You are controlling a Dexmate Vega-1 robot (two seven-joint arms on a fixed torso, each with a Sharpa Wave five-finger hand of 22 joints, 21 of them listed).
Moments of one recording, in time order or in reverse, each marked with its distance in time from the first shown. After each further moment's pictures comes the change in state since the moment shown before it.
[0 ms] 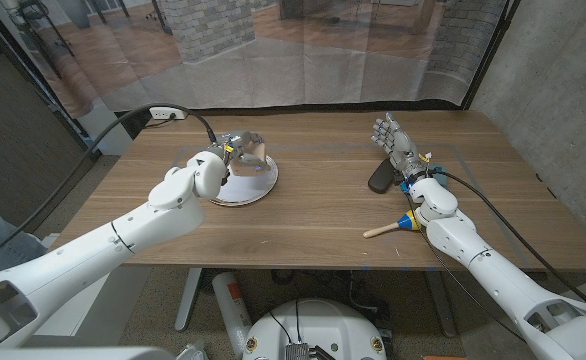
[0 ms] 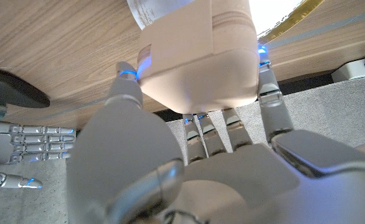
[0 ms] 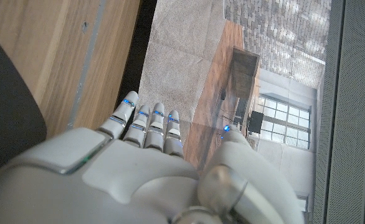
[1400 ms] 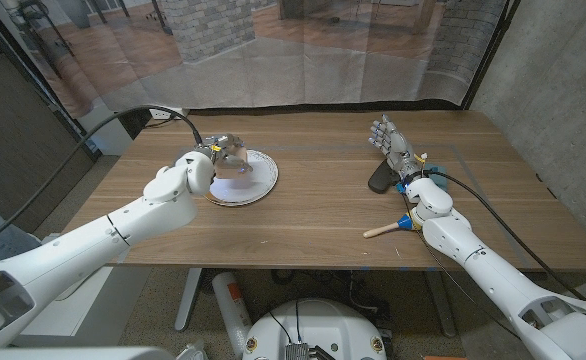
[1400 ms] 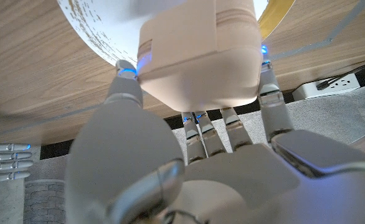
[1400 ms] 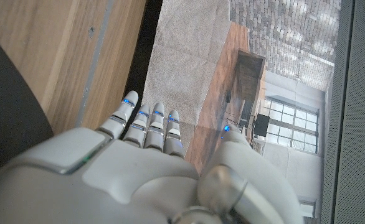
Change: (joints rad) left arm -0.043 0.027 0.023 0.090 -0.061 0.041 0.026; left_hand 0.009 -0.009 0.000 0.000 -0.003 0.032 0.000 0.011 -0.003 0.023 -0.013 0.000 0.010 0.019 -0.009 -0.004 0.006 -0.008 0.008 0.000 0.005; right arm 0.015 0.013 -0.013 0.016 -0.014 -0.019 -0.020; right_hand 0.000 0.000 0.000 0.000 0.000 0.003 0.004 0.000 0.000 0.000 0.000 0.000 0.002 0.002 -0.002 0.000 0.000 0.005 0.006 -0.014 0.000
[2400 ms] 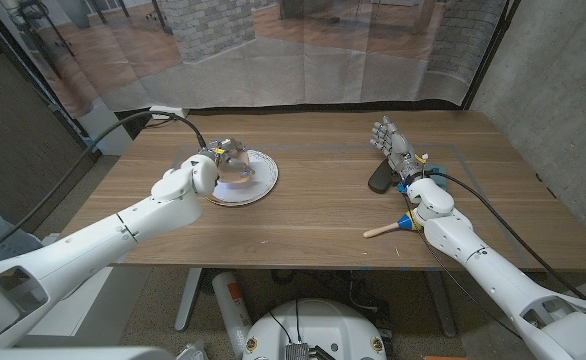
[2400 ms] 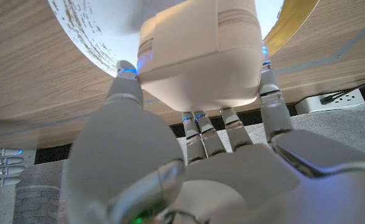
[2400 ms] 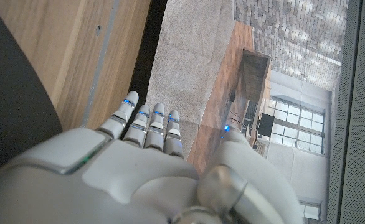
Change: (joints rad) left arm -0.033 -0.037 0.039 0.071 -0.035 -0.013 0.016; left_hand 0.000 0.000 0.000 0.000 0.003 -0.003 -0.002 0.000 -0.001 0.005 -0.005 -0.017 0.009 0.001 -0.003 -0.011 -0.001 -0.011 0.011 -0.014 0.000; right arm 0.006 -0.001 -0.001 0.012 0.003 -0.012 0.001; right_hand 0.000 0.000 -0.003 -0.009 0.000 0.000 0.000 0.000 0.000 0.000 0.000 -0.008 0.000 0.000 0.000 0.000 0.000 0.005 -0.006 -0.015 0.000
